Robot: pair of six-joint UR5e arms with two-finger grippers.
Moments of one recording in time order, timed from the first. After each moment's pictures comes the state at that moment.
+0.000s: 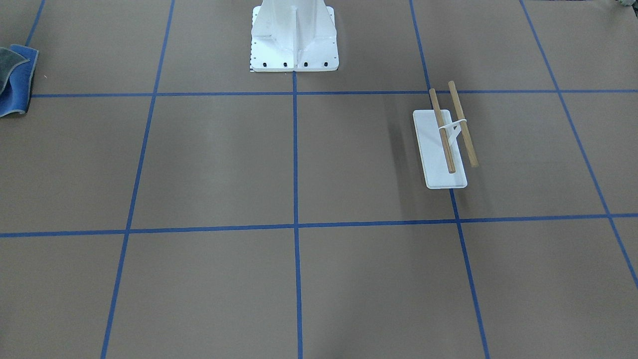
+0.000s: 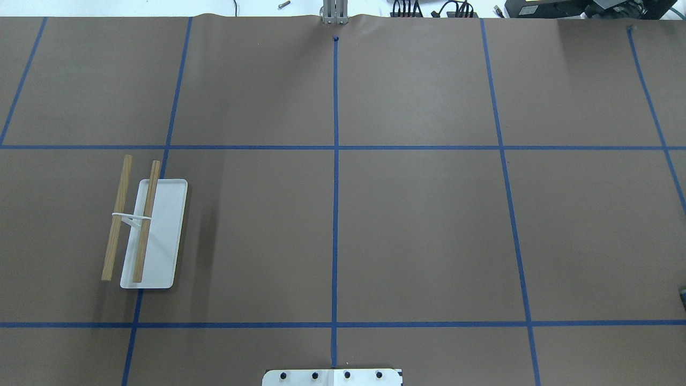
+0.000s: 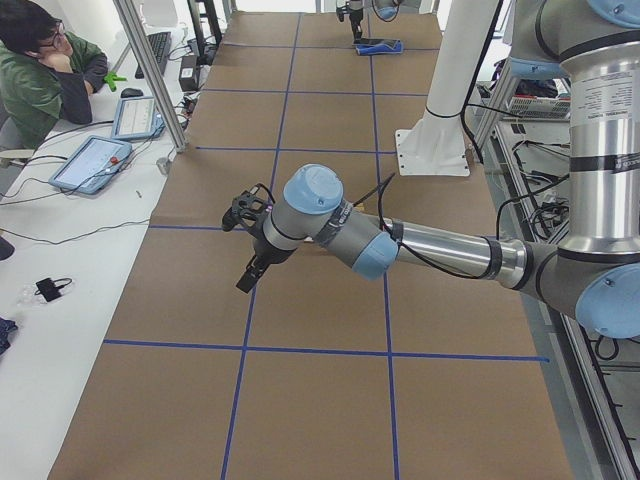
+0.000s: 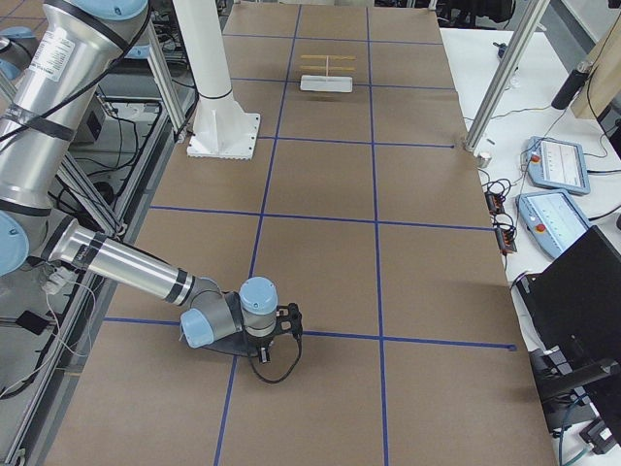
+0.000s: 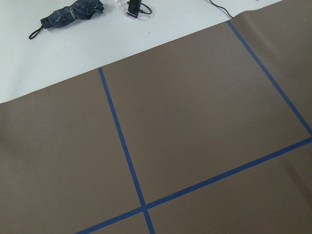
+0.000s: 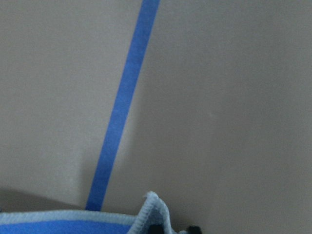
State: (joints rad) left arm -1.62 -1.46 -1.86 -2.03 -2.34 -0.04; right arm 1.13 -2.01 1.49 -0.77 2.23 0.24
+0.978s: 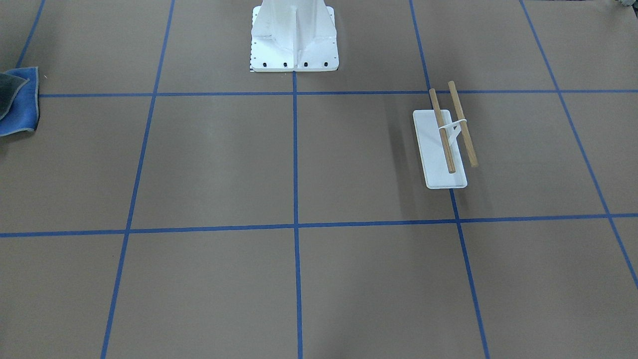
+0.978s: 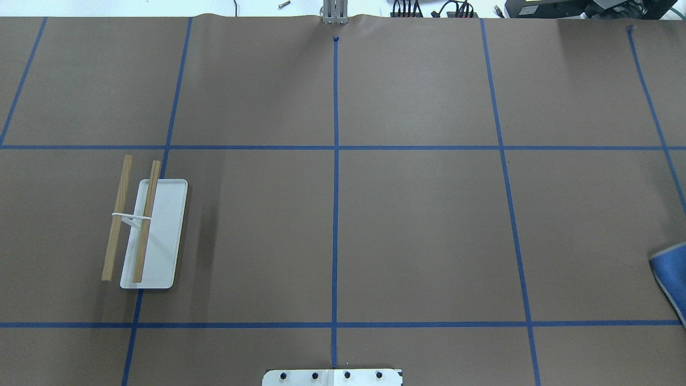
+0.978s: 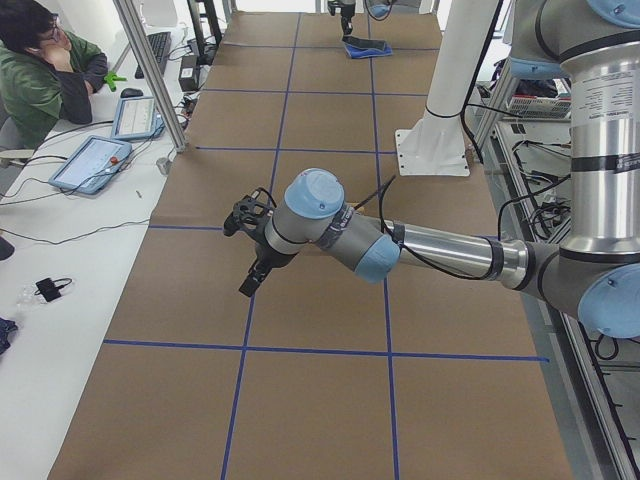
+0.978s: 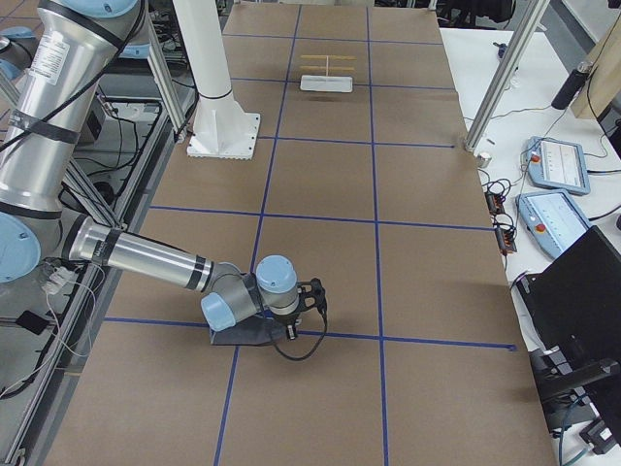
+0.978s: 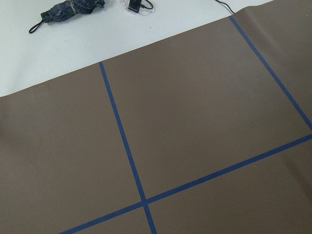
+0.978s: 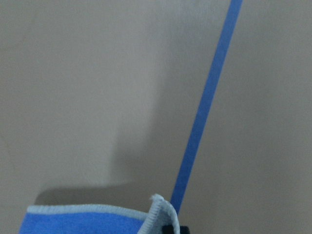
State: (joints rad) left arm -1.62 -1.45 -1.85 -2.02 -2.35 -0.04; right arm 1.25 -1.90 1.57 -0.78 2.29 0.24
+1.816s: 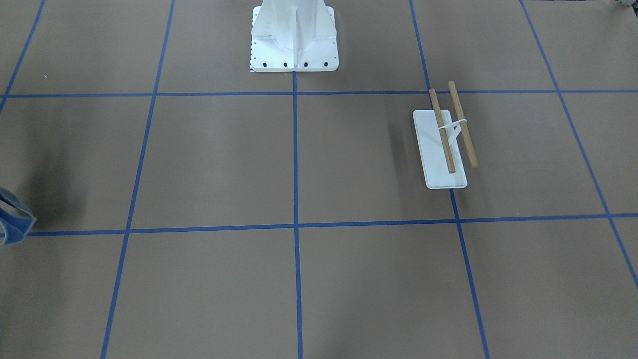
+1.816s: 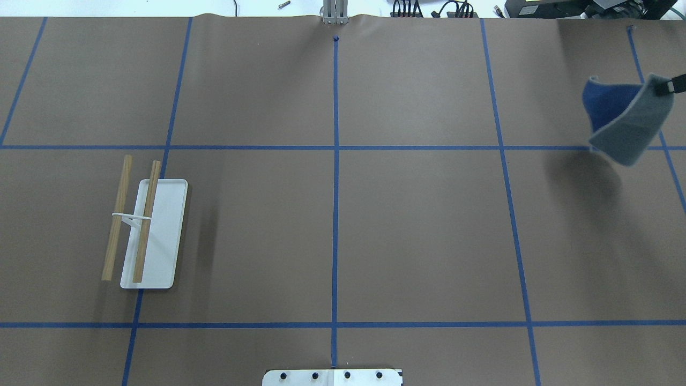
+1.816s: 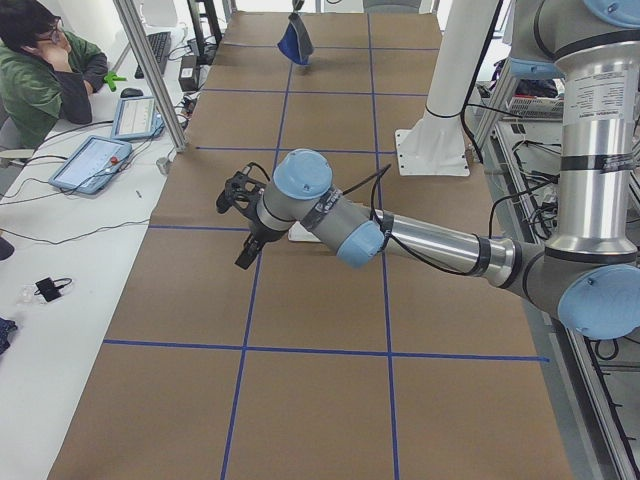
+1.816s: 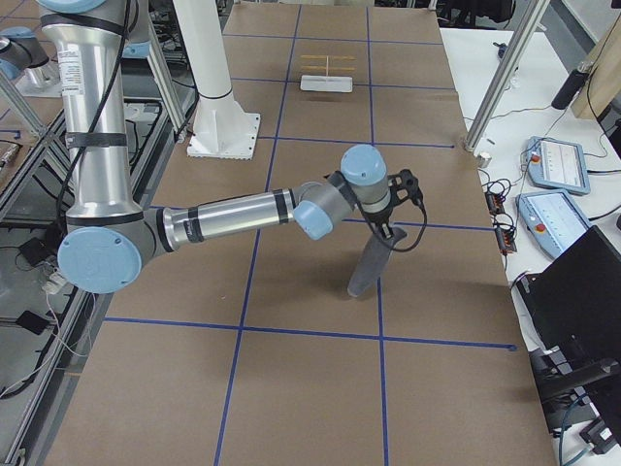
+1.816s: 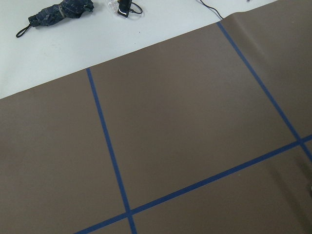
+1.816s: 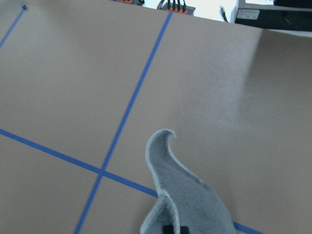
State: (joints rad) left arm -1.59 -1.55 -1.86 -2.11 -2.53 -0.31; right arm 1.35 -1.47 1.81 -1.10 2.40 0.41
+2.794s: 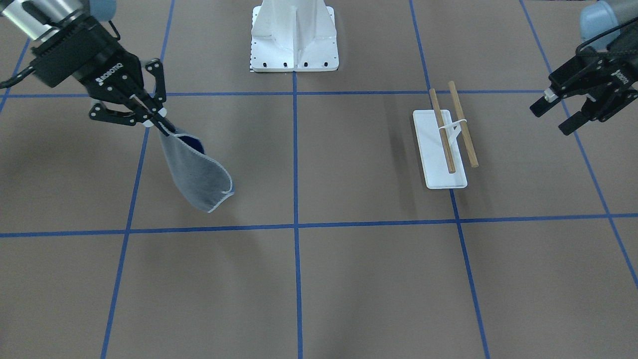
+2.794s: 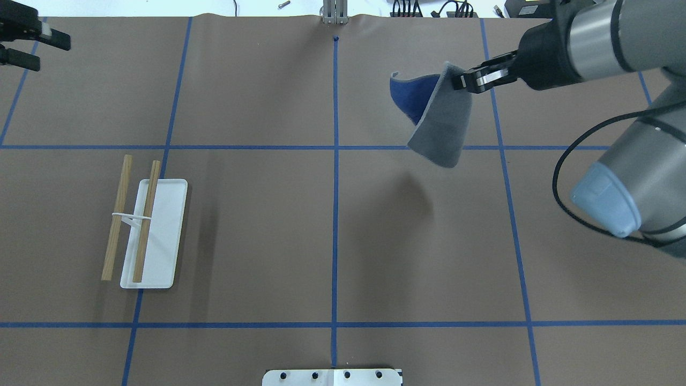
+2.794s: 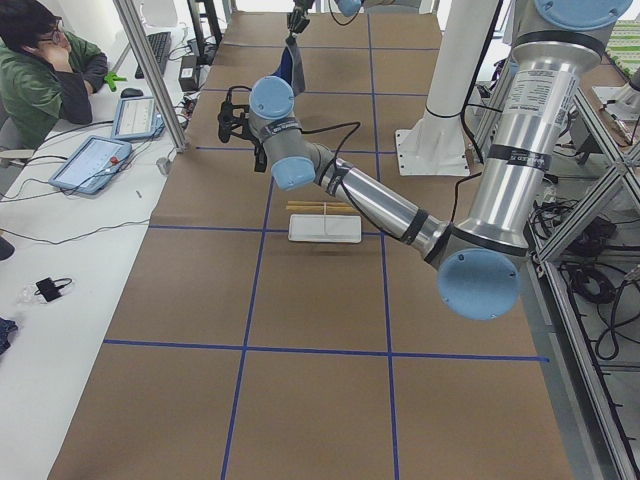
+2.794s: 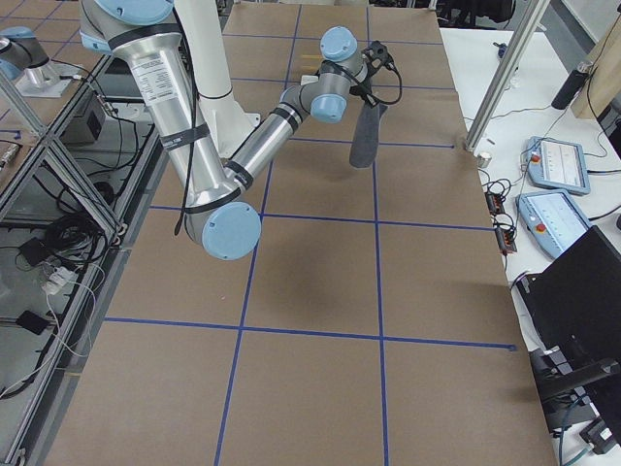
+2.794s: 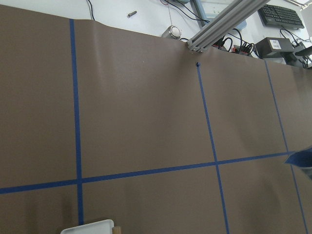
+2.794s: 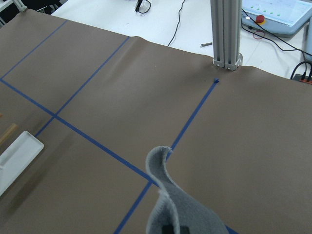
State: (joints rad) left arm -1.24 -1.83 -1.85 -2.24 -2.49 -1.22; right arm 0.89 -1.17 2.04 -1.12 2.04 0.71
